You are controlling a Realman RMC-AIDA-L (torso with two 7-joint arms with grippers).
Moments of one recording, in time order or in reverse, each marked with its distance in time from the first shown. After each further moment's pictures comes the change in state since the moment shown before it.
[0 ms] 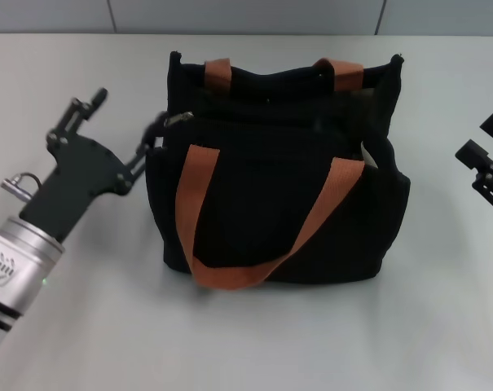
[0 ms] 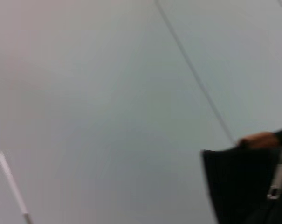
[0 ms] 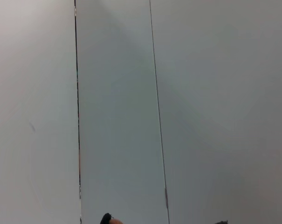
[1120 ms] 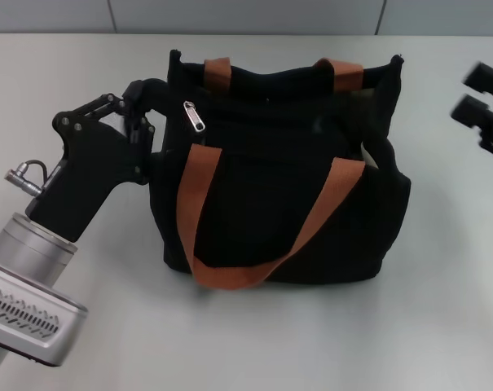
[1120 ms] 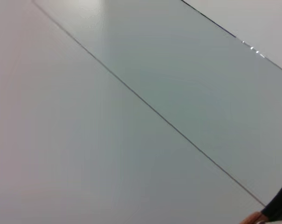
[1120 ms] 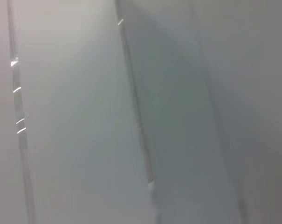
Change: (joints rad) left arm -0.006 0.000 -0.042 -0.054 0.093 0.189 0.412; right arm 0.100 0.000 -0.060 -0.294 -0.014 -0.102 0.430
